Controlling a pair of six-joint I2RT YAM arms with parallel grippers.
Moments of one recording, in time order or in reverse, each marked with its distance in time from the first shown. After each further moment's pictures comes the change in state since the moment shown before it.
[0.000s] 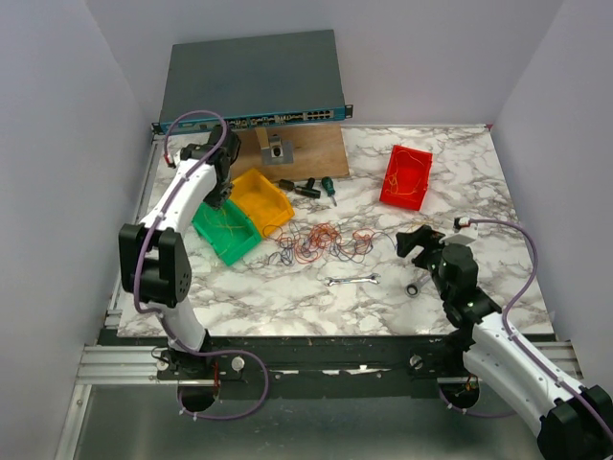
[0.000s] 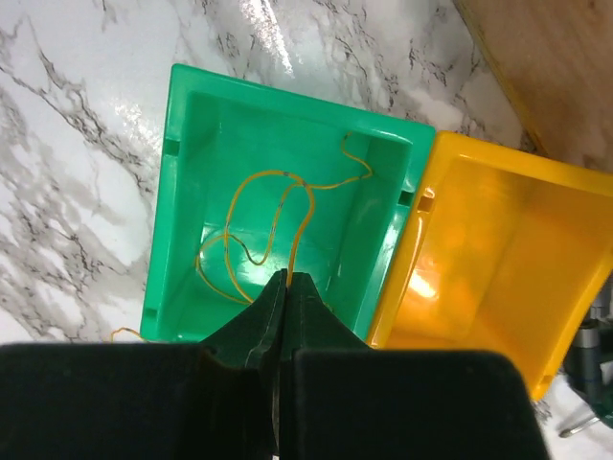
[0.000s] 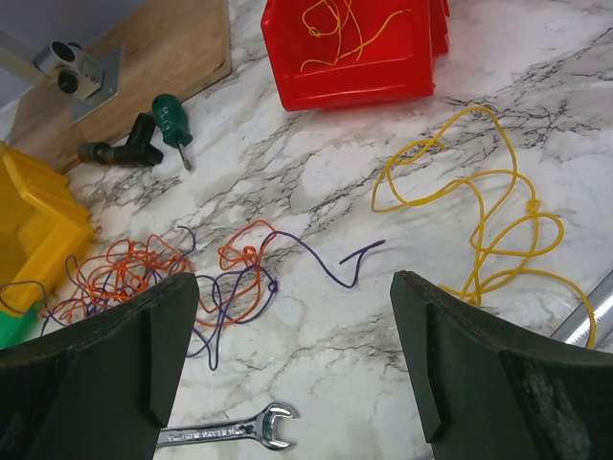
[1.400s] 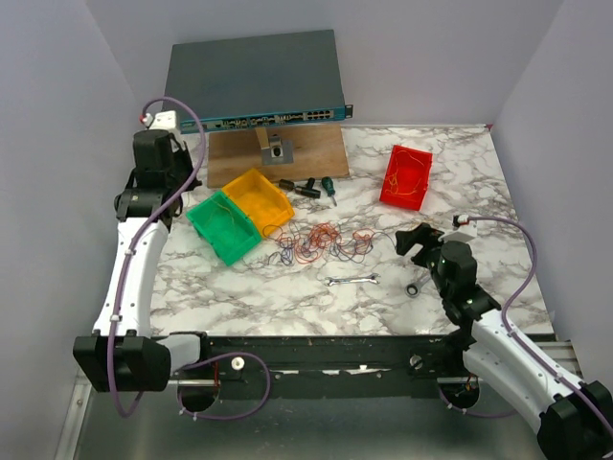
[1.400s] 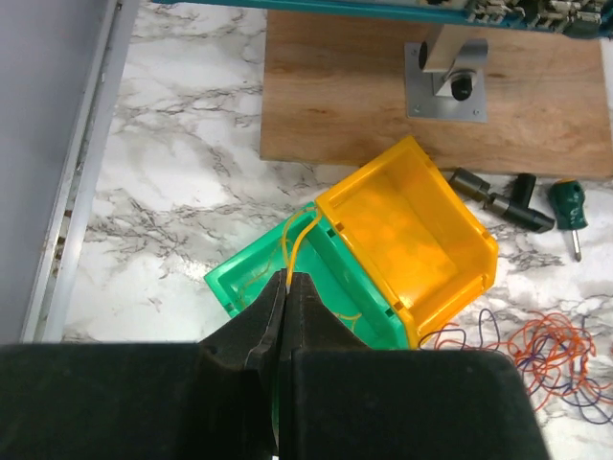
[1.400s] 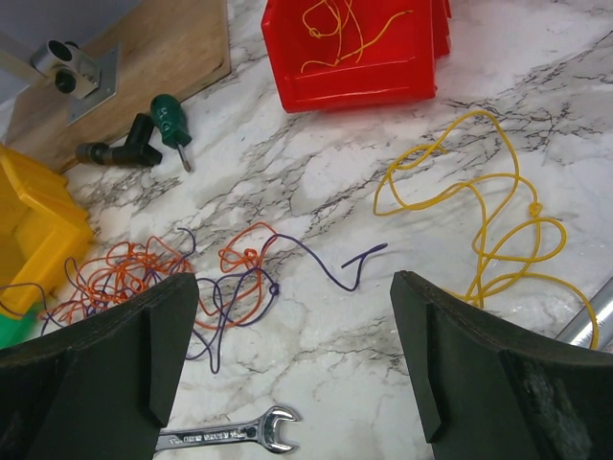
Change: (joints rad) left arm 0.221 -0.589 -0.306 0.553 0.446 0.959; right arm 0.000 0.030 0.019 -0.001 0.000 -0.001
